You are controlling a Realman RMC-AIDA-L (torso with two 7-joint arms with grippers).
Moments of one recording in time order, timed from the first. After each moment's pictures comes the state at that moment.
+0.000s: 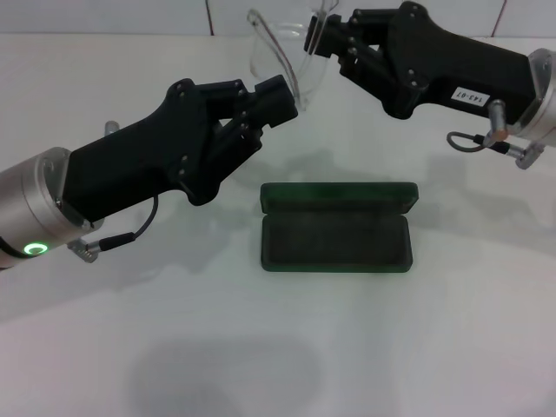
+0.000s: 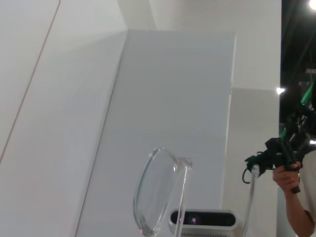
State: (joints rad) left arm -0.54 -2.09 1.01 0.37 1.27 1.90 -1.12; right arm 0.62 2.02 -1.34 -0.59 -1.00 -1.58 1.18
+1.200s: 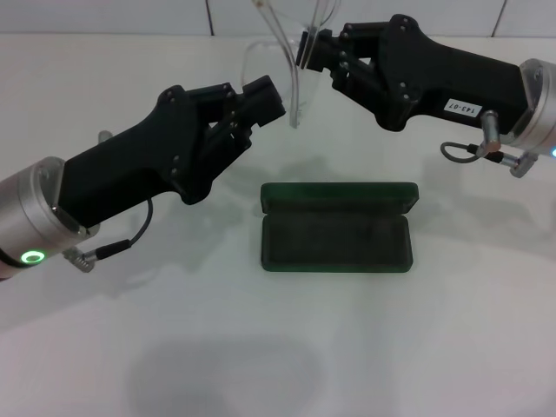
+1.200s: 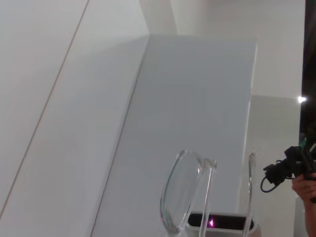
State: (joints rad) left arm -0.52 -2.08 1.01 0.33 1.24 1.89 -1.12; right arm 0.61 2.03 -1.37 -0.59 -0.99 -1.58 1.18
